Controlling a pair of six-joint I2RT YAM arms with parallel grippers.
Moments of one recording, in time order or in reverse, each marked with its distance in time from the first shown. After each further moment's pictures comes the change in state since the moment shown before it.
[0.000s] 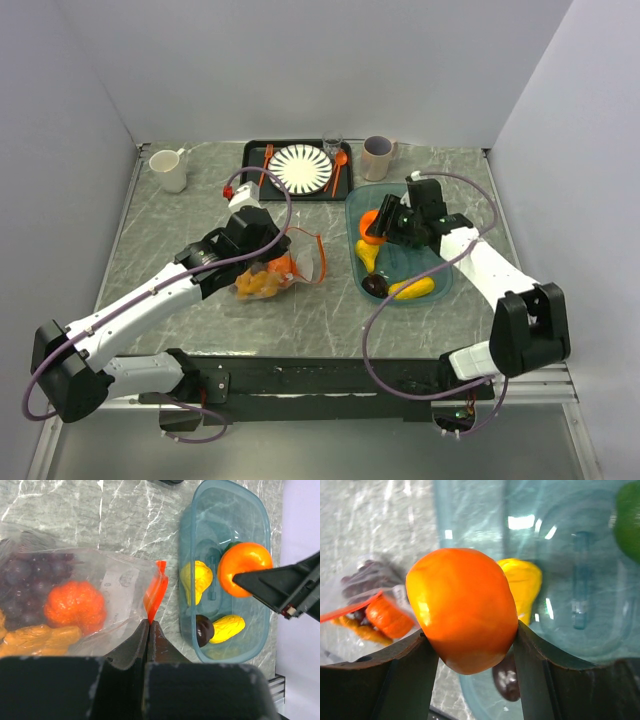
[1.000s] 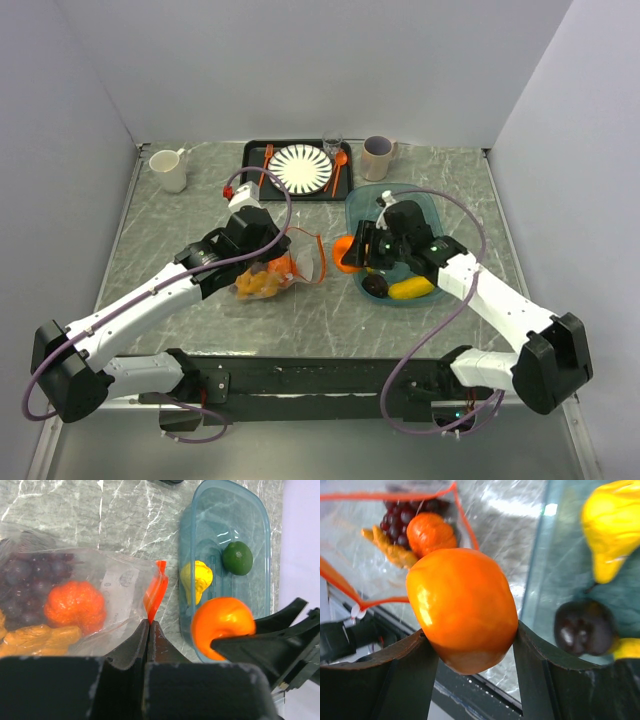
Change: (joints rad) left arm 0.000 0.000 0.000 -0.001 0.000 0.000; right arm 0.259 -0.195 -0.097 -0.042 -0.045 0.029
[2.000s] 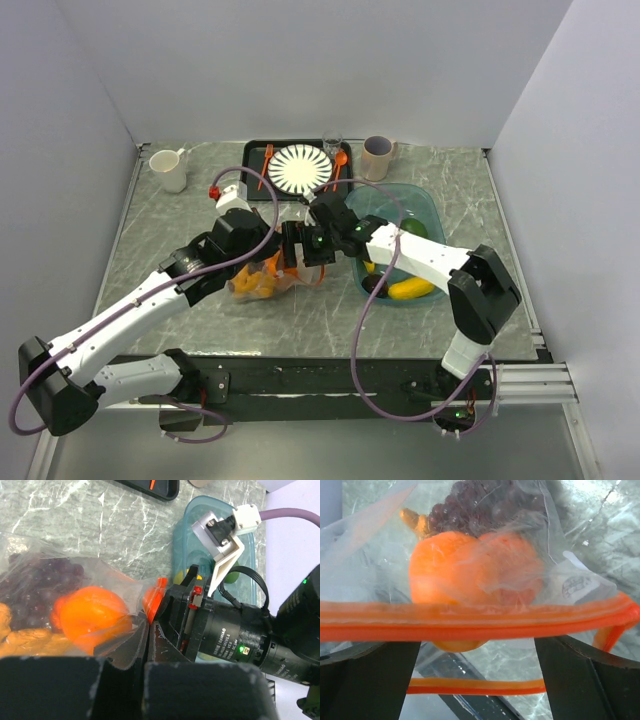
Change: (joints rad) left arm 0.000 -0.088 -0.006 -0.022 -0.031 -0.005; right arm 0.259 0.486 0.352 0.095 -0.063 0.021
